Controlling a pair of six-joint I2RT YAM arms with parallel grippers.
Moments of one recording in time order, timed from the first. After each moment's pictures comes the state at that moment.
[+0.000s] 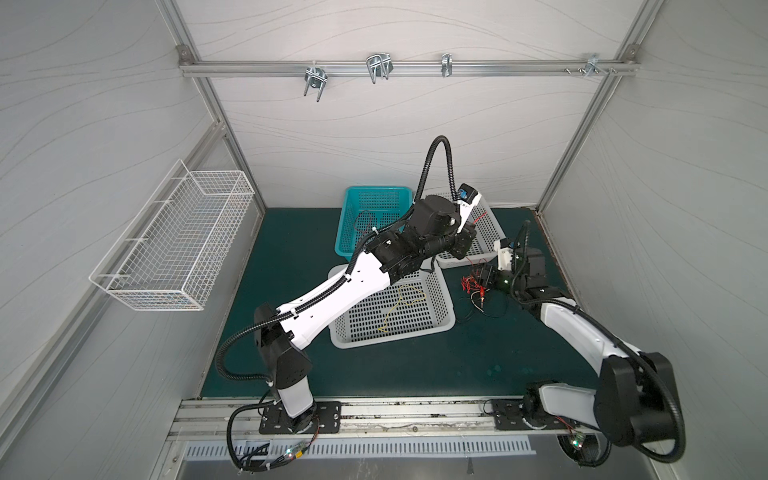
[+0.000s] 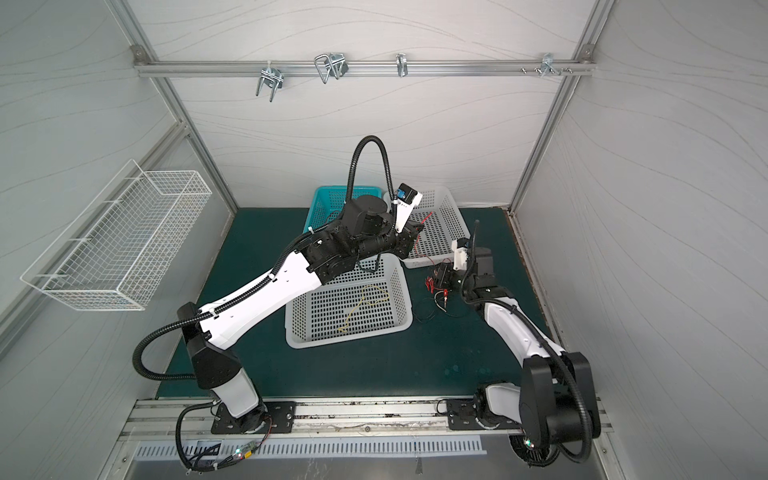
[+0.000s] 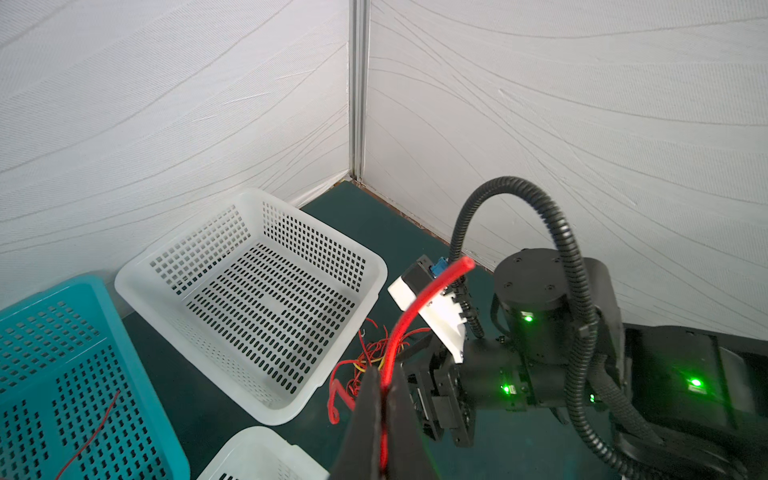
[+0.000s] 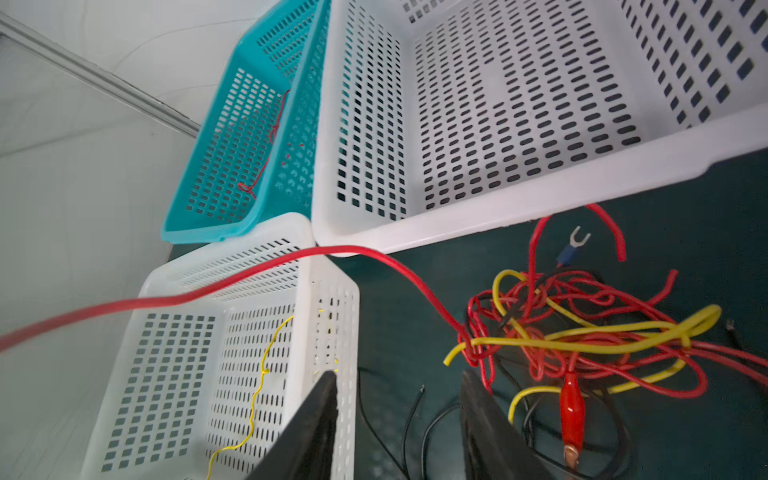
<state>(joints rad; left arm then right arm) -0.91 1.72 1.82 -0.45 -0.01 -0.09 0.18 1.27 0.70 -0.07 -0.42 0.40</state>
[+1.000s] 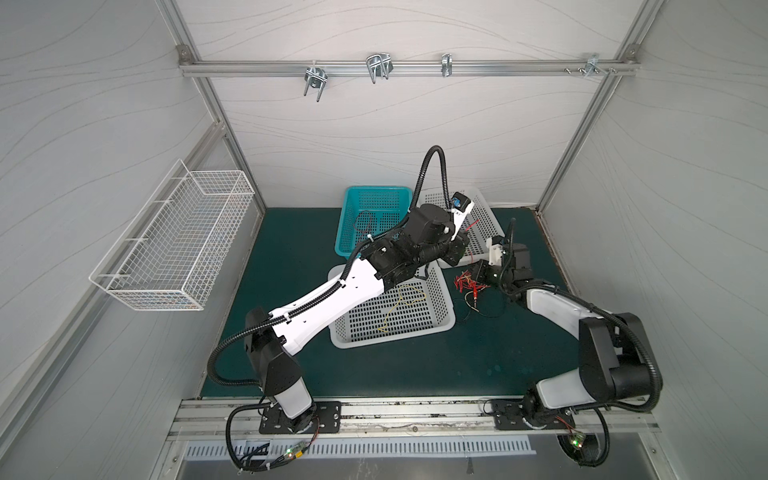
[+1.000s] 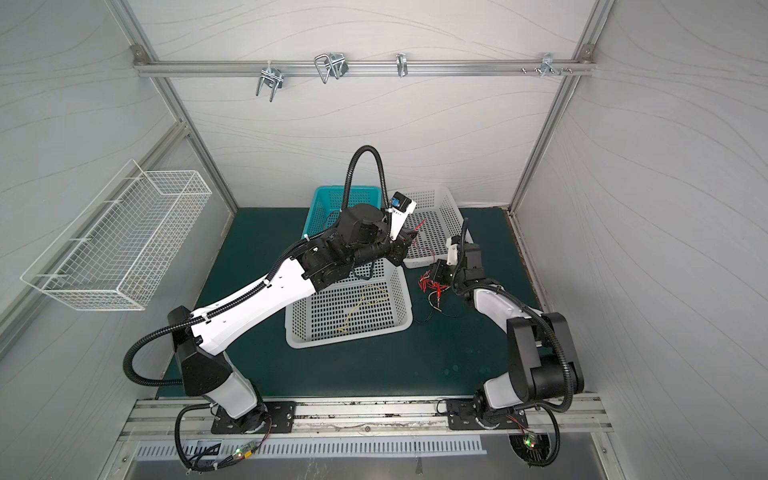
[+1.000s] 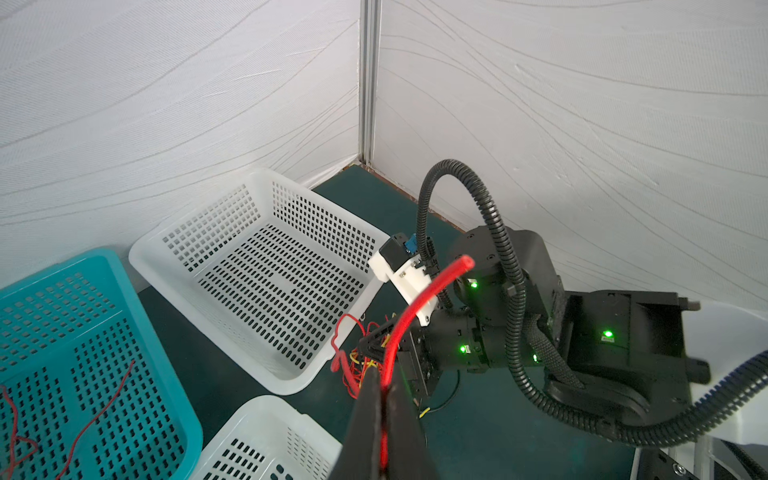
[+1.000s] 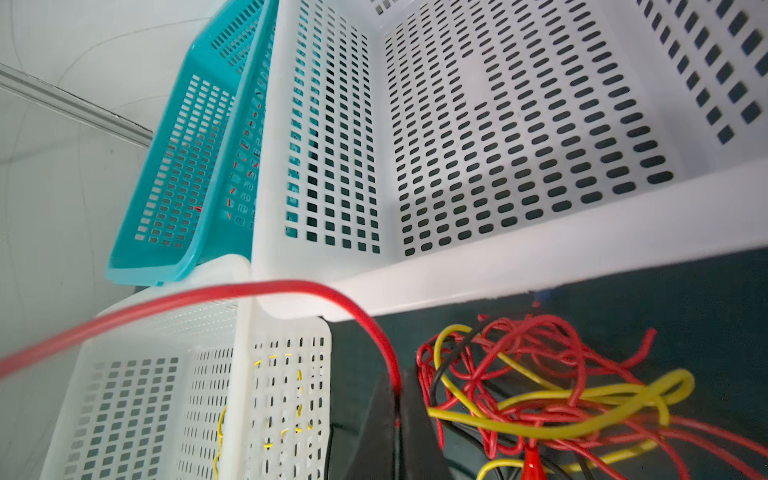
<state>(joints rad) -0.91 1.65 1.70 -0.42 -0.06 -0.09 0.21 1.45 0.75 0.06 -0.37 0.45</state>
